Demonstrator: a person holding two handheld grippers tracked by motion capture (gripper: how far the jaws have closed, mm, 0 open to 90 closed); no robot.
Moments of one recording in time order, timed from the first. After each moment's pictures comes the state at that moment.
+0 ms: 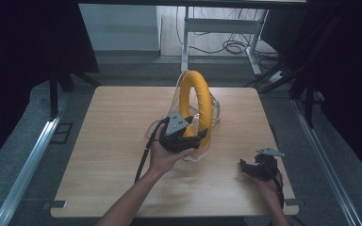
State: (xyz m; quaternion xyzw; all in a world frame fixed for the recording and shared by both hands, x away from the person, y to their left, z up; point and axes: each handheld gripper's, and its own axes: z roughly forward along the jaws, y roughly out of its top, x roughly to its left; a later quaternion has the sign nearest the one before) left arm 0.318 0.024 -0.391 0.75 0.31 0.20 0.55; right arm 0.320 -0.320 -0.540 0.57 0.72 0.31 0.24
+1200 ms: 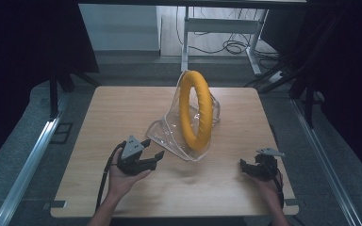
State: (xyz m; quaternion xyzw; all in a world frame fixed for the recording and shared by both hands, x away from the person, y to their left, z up) left arm 0.280 0.130 -0.454 0.77 0.37 0.20 0.48; right arm 0.320 -0.320 -0.540 0.57 0.72 0.31 0.24
